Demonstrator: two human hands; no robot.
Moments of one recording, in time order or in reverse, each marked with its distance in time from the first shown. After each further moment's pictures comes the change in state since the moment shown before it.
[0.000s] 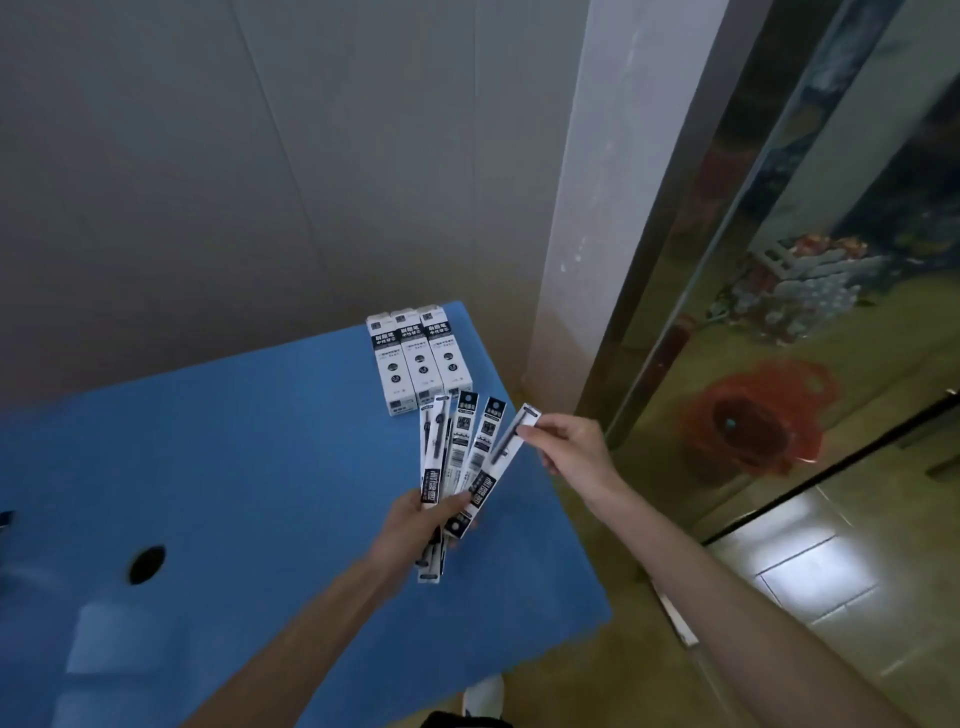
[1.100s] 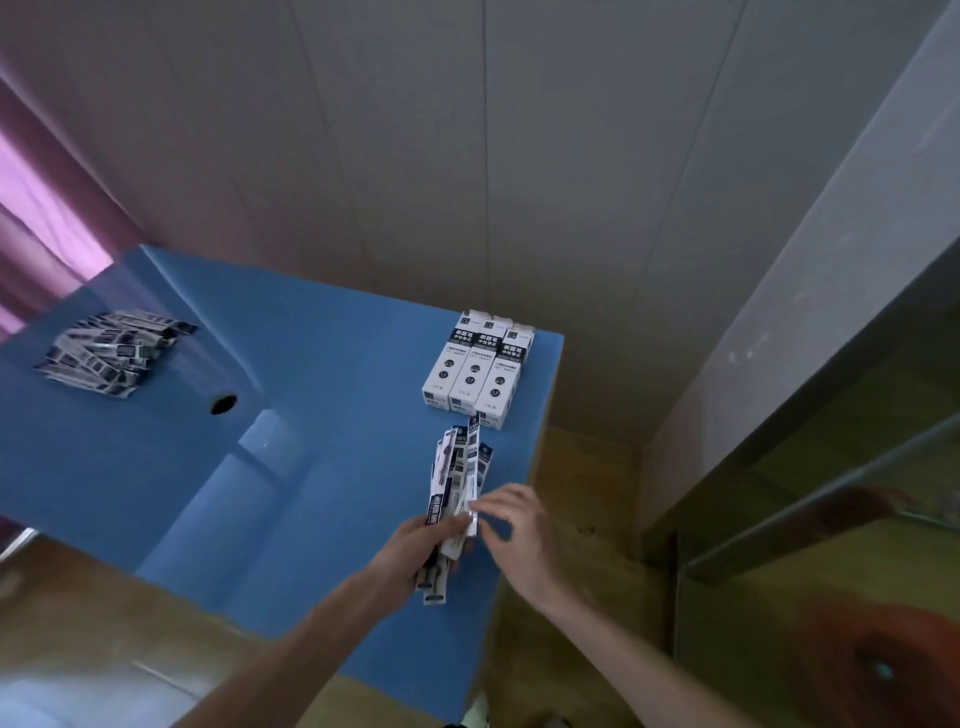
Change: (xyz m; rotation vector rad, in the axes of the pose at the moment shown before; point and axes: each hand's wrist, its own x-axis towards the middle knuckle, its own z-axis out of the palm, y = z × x) left_hand 0.031 0.002 0.137 -0.456 0.513 -0.145; right_hand 0.086 0.068 -0.034 -0.491 -0.572 -0.771
